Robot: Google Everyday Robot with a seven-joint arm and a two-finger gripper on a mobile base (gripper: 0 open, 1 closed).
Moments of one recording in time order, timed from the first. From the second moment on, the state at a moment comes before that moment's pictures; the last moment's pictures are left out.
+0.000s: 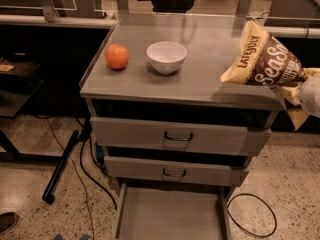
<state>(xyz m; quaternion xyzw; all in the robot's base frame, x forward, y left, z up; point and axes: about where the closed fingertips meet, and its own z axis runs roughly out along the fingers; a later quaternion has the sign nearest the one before) 0.568 -0.340 0.899 -0.27 0.79 -0.15 0.53</state>
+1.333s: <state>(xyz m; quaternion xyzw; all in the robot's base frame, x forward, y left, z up) 0.661 -0.266 0.930 -0.30 0.80 -0.06 0.51</state>
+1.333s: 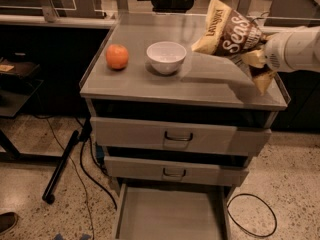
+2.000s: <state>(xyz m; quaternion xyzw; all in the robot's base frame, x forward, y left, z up) 0.682 -0.250 0.881 -0.32 0.83 -0.04 0.46</state>
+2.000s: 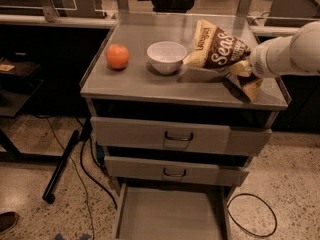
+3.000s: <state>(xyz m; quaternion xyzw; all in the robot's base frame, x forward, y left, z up) 0.691 -0.251 0.863 -0.32 0.83 -0.04 0.44</state>
